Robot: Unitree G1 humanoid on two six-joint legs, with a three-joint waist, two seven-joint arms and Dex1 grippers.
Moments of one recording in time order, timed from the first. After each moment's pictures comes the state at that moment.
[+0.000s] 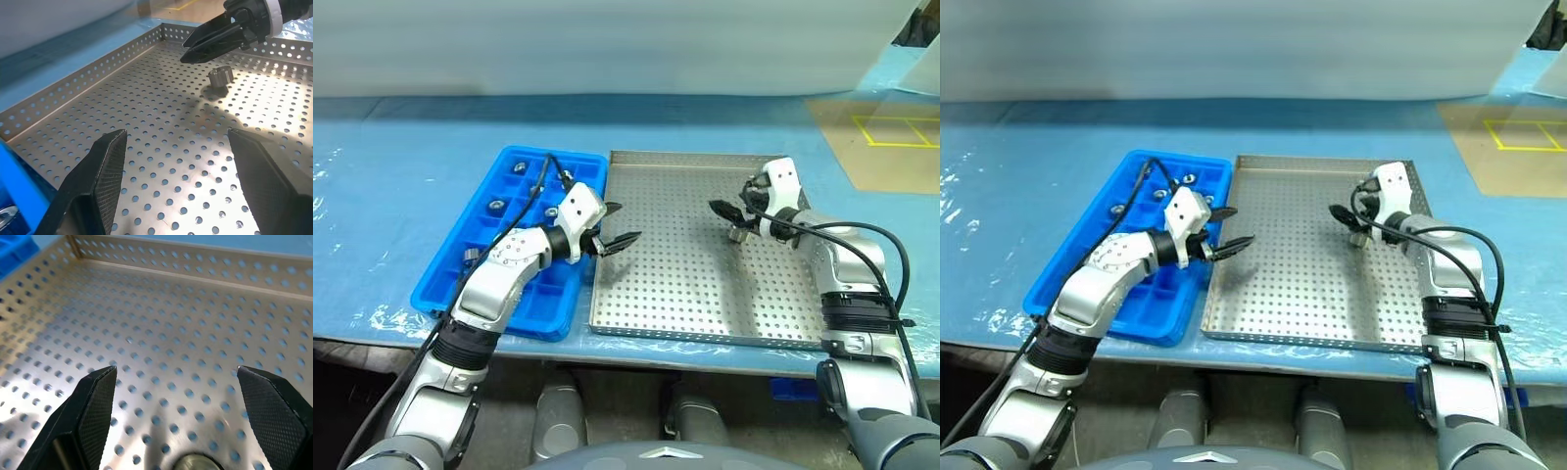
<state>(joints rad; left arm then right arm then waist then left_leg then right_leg) -0.46 0.38 -0.21 -0.11 -0.26 0.39 -0.76 -0.57 -0.49 -0.18 0.16 0.20 0.82 0.57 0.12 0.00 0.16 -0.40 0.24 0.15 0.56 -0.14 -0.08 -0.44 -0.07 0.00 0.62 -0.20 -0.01</state>
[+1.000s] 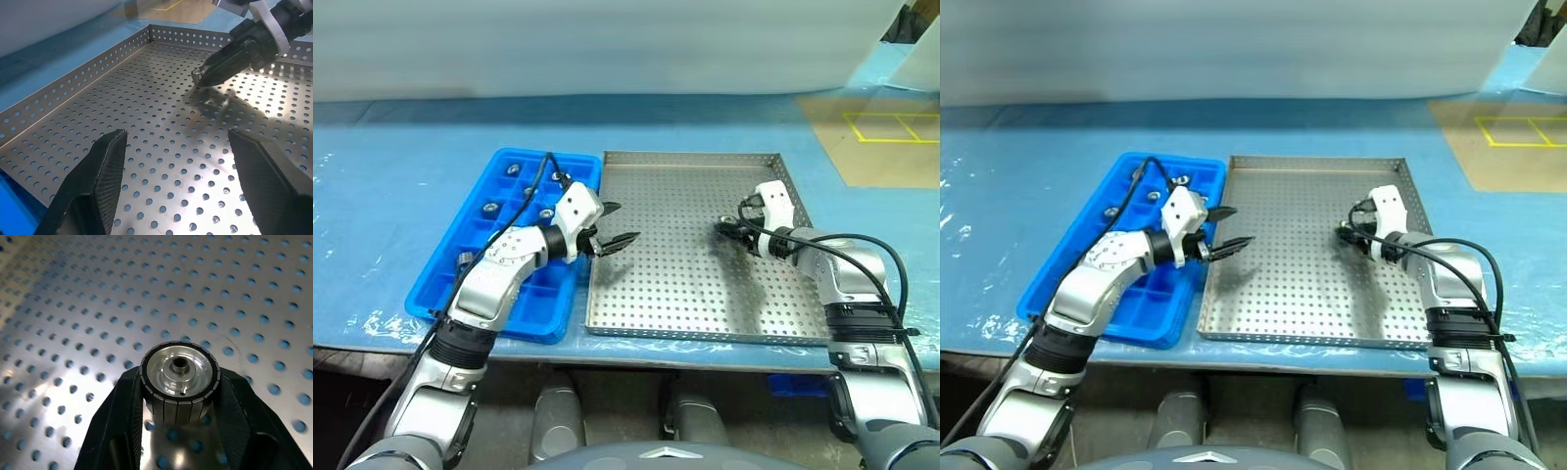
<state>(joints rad) -0.43 0.41 -0.15 -0.16 -0.26 0.40 -0.76 -0.55 -0.48 -0.12 0.14 0.28 0.88 0.61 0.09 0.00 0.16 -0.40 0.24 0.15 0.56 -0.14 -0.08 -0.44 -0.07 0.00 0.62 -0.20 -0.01</state>
